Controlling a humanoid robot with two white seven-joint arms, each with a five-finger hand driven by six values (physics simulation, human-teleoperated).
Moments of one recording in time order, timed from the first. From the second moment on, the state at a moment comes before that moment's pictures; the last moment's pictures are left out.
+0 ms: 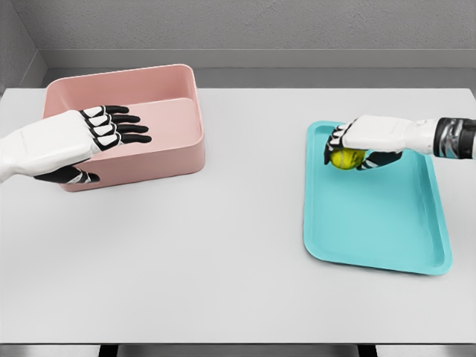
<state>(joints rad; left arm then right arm) -0.58 1.19 -0.76 -1.76 -0.32 -0.61 0.03 -0.98 -0.90 1.13 -1.34 0.22 -0.61 0.36</state>
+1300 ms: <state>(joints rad) -0.59 1.19 -0.76 -1.76 -0.32 -0.61 0.03 -0.99 -0.65 1.17 -1.57 0.22 -0.58 0.46</state>
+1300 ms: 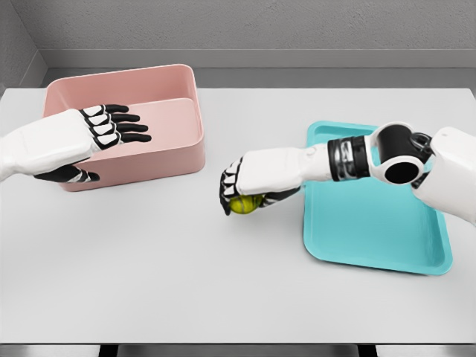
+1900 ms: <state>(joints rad) -0.52 1.19 -0.73 -1.76 -0.32 -0.61 0.03 -0.99 -0.50 1.22 -1.53 0.23 -0.51 0.47</state>
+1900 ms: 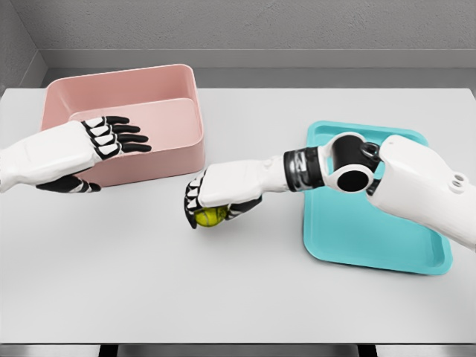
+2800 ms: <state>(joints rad) -0.48 1.25 -0.62 -1.76 -0.31 -0.61 0.03 -0.99 -0.43 1.28 -1.40 0.24 -0.51 0.47</state>
